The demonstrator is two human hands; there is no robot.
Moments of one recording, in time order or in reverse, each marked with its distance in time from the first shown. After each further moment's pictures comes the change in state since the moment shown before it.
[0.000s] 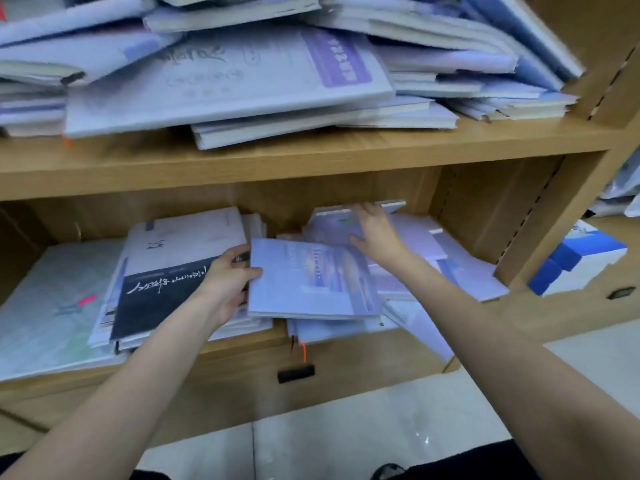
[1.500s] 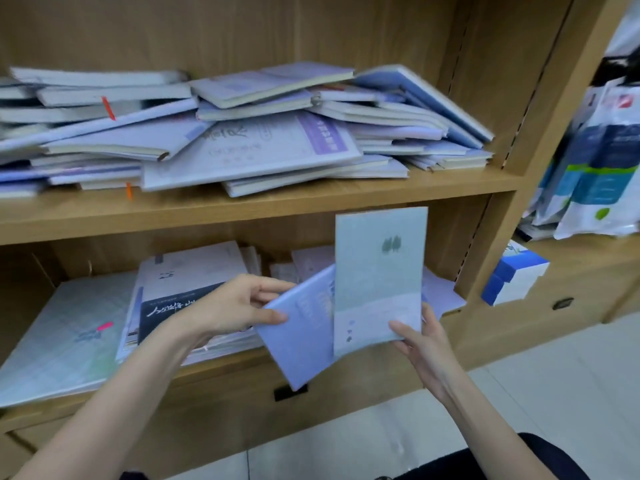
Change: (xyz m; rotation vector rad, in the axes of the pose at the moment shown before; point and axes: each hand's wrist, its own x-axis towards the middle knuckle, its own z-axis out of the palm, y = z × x) left_hand -0.102 0.054 -0.023 0.658 -0.605 0.347; right_hand -0.191 -0.029 -0.031 1.513 0.305 0.591
